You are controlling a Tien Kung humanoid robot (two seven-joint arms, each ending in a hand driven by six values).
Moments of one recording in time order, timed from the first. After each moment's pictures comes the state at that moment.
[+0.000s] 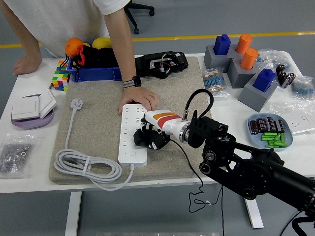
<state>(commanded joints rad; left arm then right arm) -0.10 0.01 -1.82 -0.18 2.01 -0.07 0.28 0.73 -0.02 0.49 1.20 -1.79 0.02 -0.28</state>
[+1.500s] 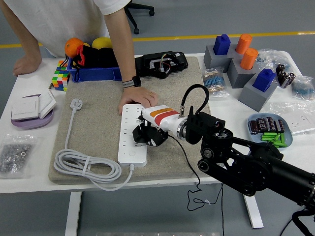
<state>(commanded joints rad) -0.10 0.01 -1.83 -0.18 2.01 -0.07 0.28 0.75 -0.03 0.49 1.20 -1.80 0.02 -0.27</state>
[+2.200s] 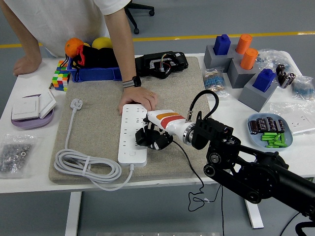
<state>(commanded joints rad) -0.09 0.00 -1.82 -0.18 2.01 -0.07 0.28 0.68 -0.04 0.52 1.24 -1.80 0.02 -0.27</state>
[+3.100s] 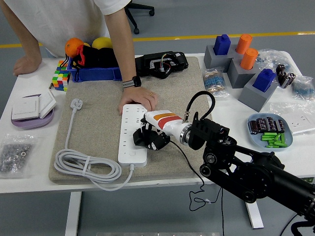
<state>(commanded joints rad) -0.09 0.00 -1.82 -0.18 2.01 -0.07 0.28 0.69 -0.02 0.52 1.20 -1.81 0.01 -0.26</state>
